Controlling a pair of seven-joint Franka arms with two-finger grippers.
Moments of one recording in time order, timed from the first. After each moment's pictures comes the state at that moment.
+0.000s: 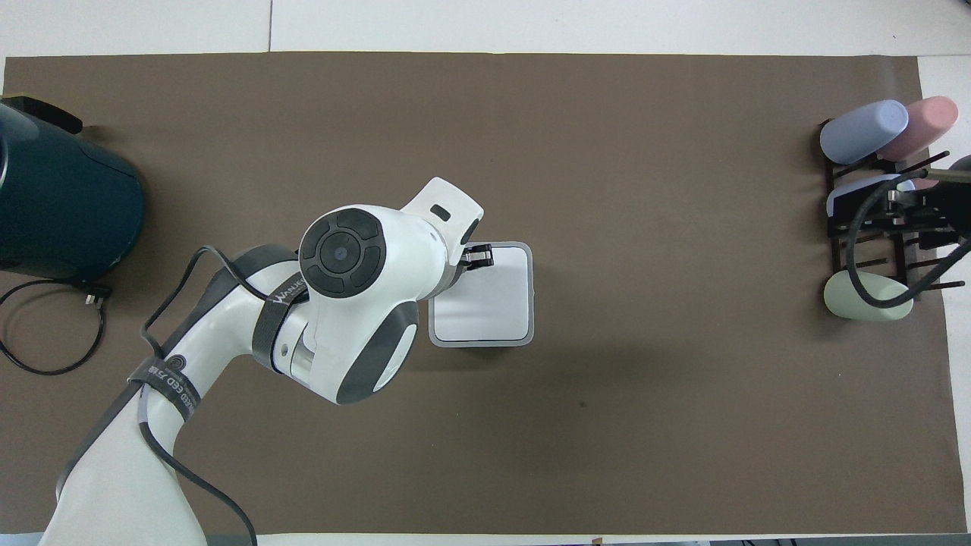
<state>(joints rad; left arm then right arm) -0.58 0.21 -0.09 -1.90 -0.14 2.32 -0.62 -0.02 -0.02 0.03 -1.58 0.01 1.53 0.16</state>
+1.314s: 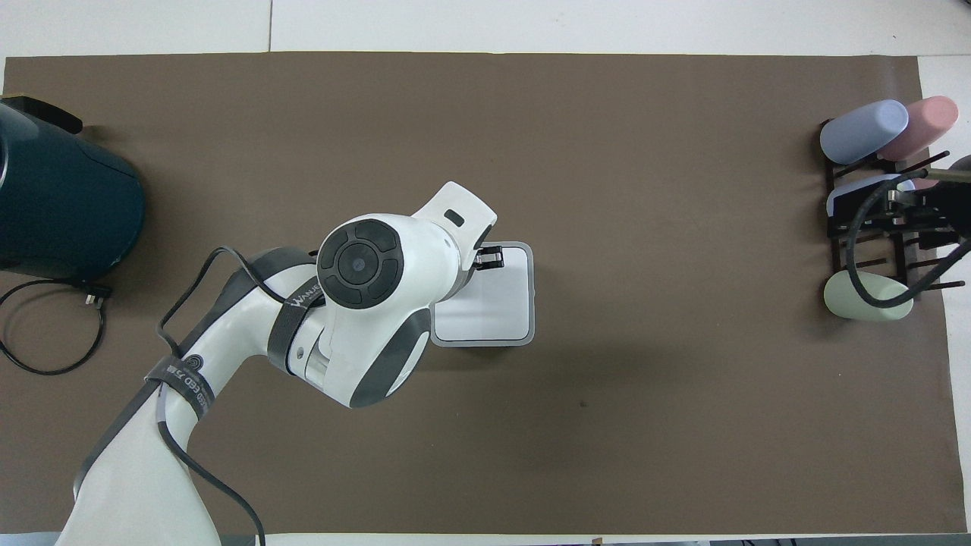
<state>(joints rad) -0.60 0.22 -0.09 -1.89 -0.10 2.36 -0.63 -0.02 -0.02 0.03 -1.58 0.01 1.53 0.16</state>
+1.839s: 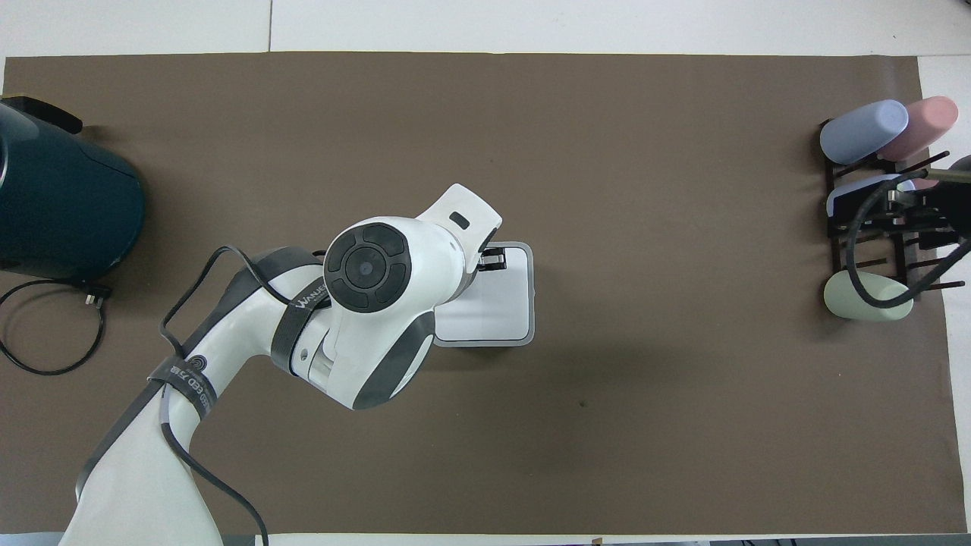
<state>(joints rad) -0.61 0.22 -0.09 -1.89 -0.09 2.36 -0.64 -0.02 -0.02 0.03 -1.58 0.01 1.53 0.16</state>
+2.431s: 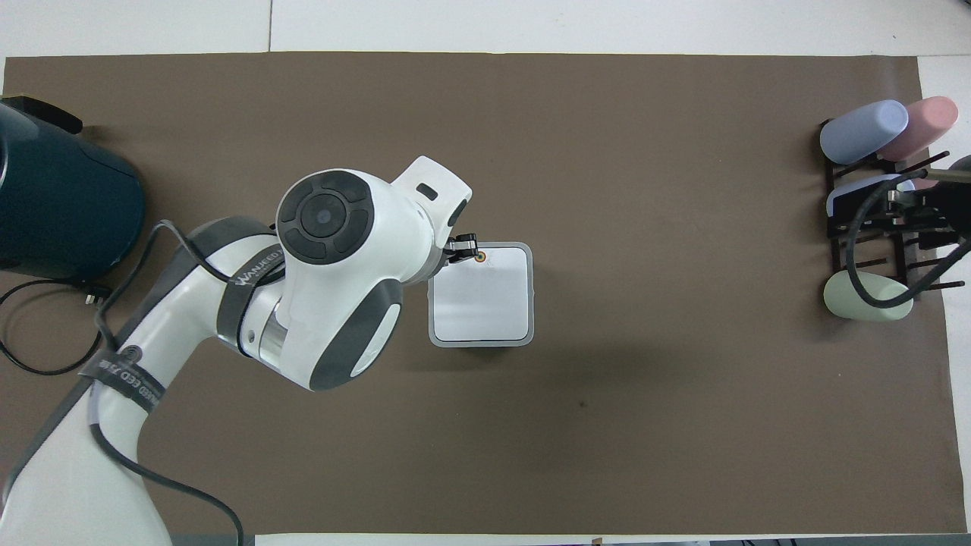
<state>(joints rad) -0.50 0.14 -0.08 -1.78 -0.09 2.03 -0.62 -0.02 -0.02 0.03 -1.58 0.01 1.53 0.16</state>
